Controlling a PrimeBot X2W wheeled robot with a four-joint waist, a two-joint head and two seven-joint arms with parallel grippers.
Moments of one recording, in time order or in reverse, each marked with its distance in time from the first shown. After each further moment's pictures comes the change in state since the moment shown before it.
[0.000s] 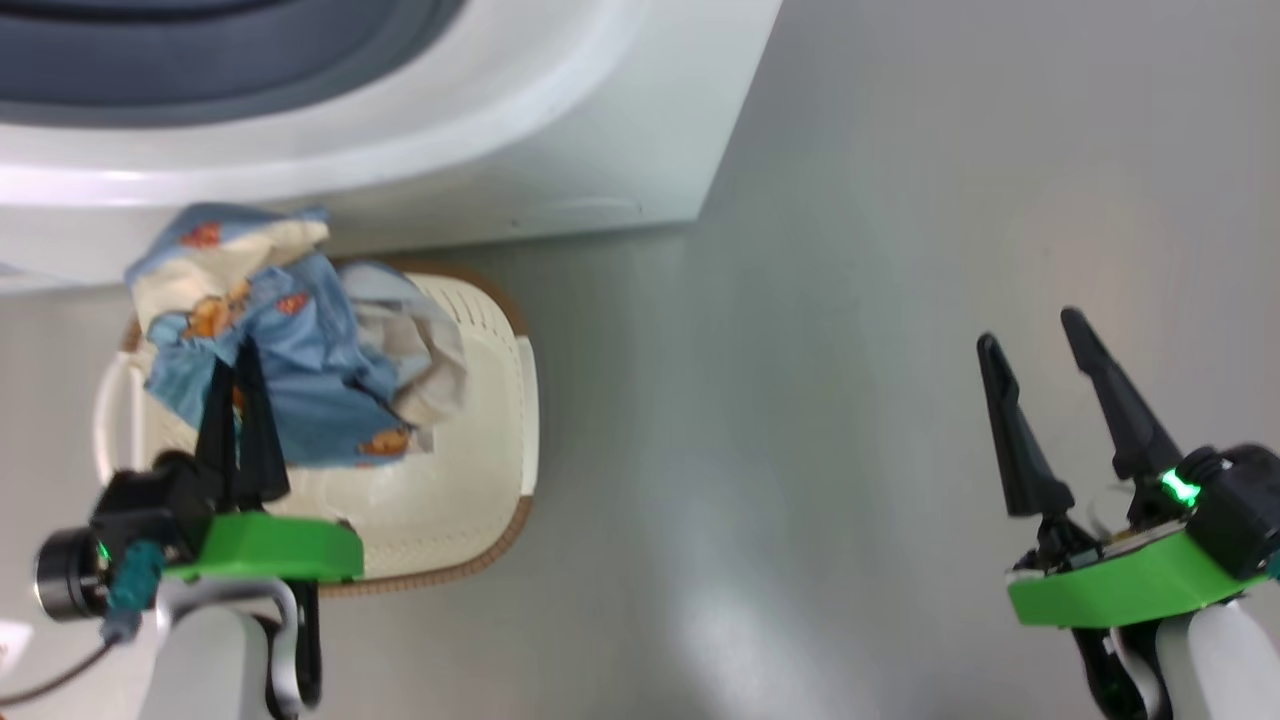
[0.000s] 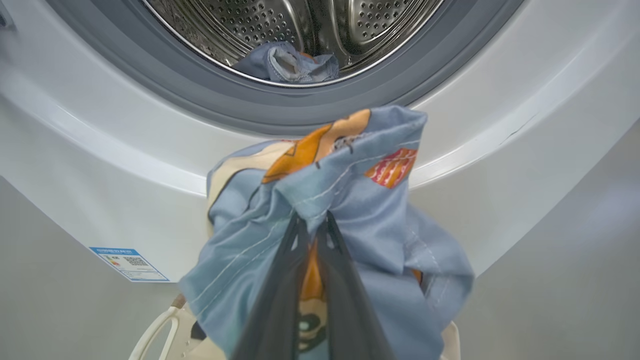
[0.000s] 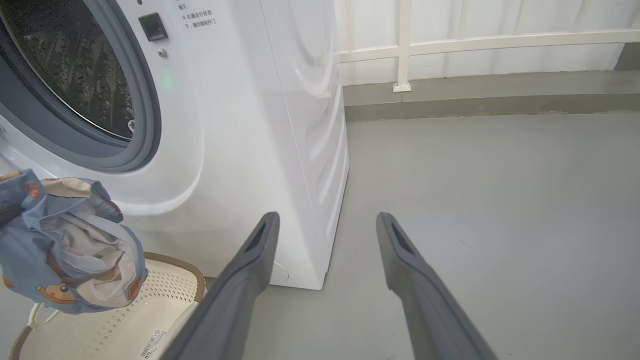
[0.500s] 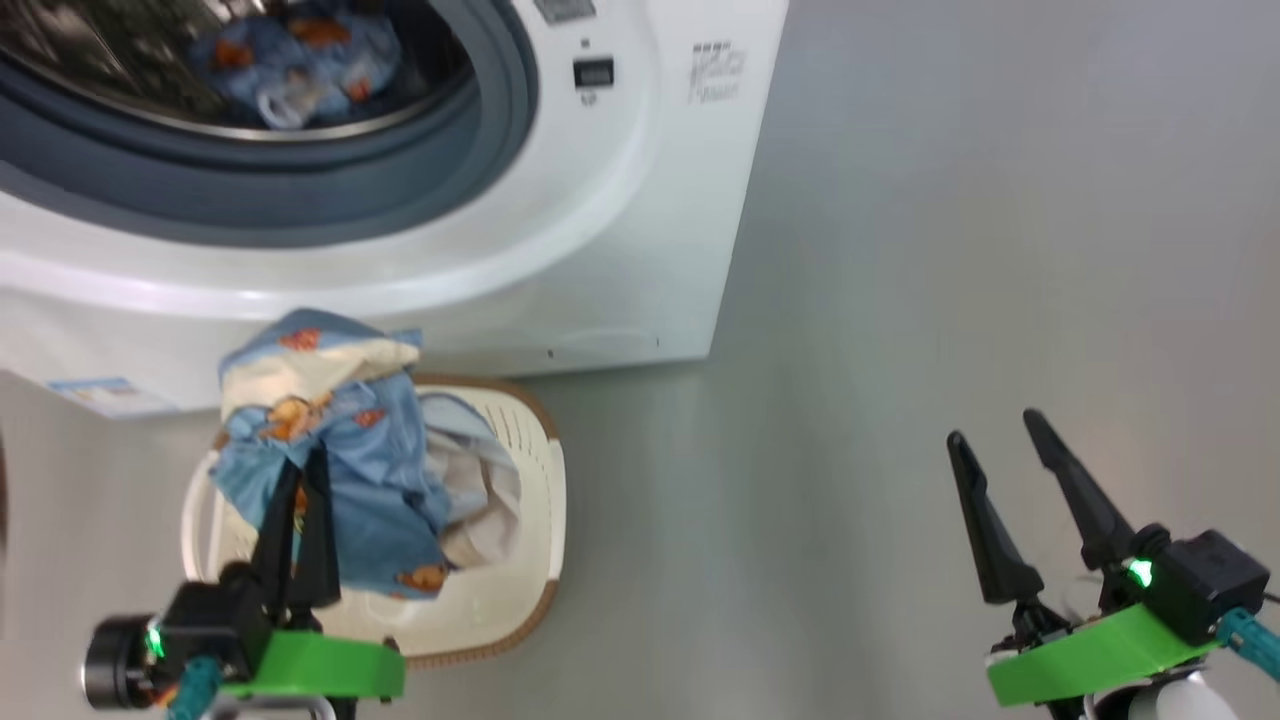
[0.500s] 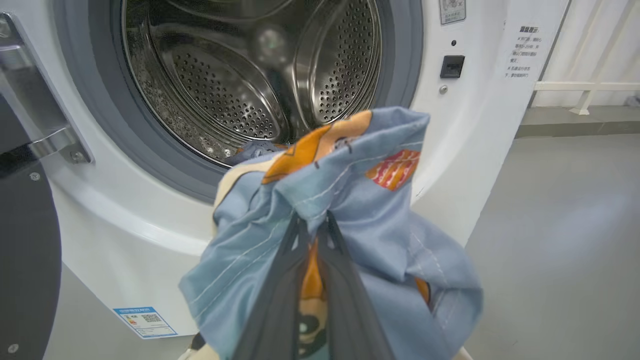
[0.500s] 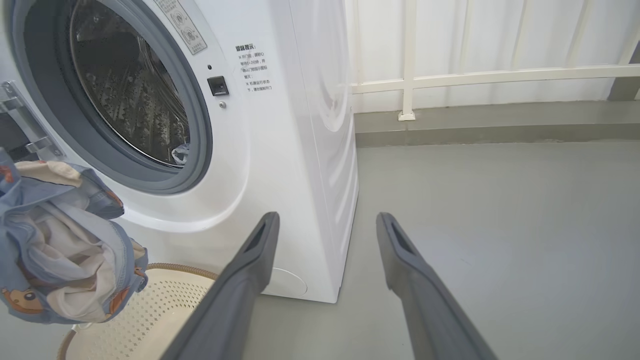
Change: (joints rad) left arm 0.211 -0.003 -0.047 -0.156 0.064 -0.043 0.000; right arm 0.111 0.024 0.015 0.053 -0.010 0.000 0.000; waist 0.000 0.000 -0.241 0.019
